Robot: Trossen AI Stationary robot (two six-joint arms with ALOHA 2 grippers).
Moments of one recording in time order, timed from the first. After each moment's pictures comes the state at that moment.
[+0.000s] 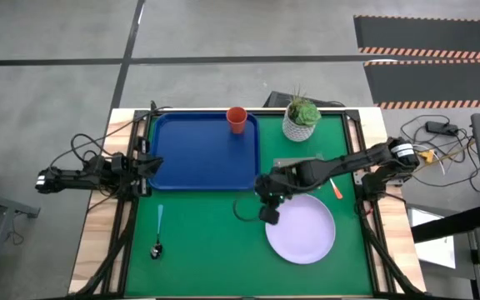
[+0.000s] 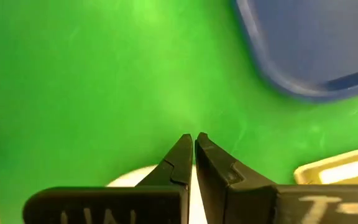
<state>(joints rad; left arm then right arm) -0.03 0.07 0.01 0.62 -0.12 0.14 0.18 1.69 1.35 -0.73 -0.01 0.48</state>
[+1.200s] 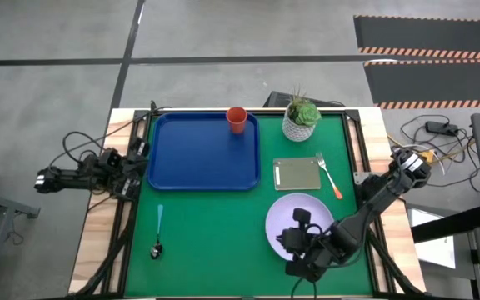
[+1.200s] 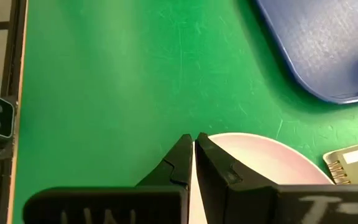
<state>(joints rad) -0.03 0.09 0.02 0.82 0.02 -0.15 0.73 1.69 1.31 -0.70 0.59 0.74</state>
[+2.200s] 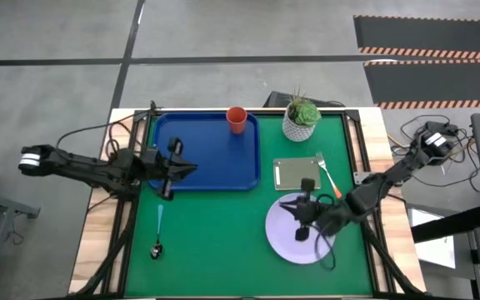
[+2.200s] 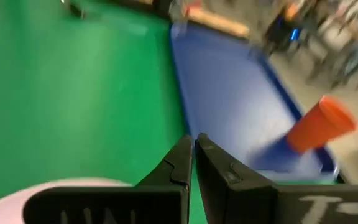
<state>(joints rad) -0.03 0.83 0.32 0.94 0.03 -0.09 0.59 1.29 0.74 -0.06 0.76 0.06</state>
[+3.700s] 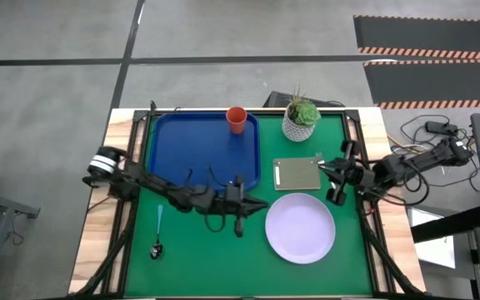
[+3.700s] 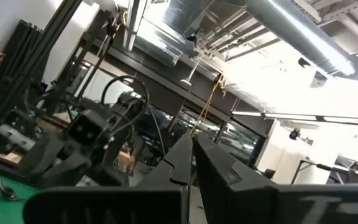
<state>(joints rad) -0.28 1.79 0.93 1.03 -0.27 -0.15 0.31 0.45 0.23 0.78 0.30 -0.70</state>
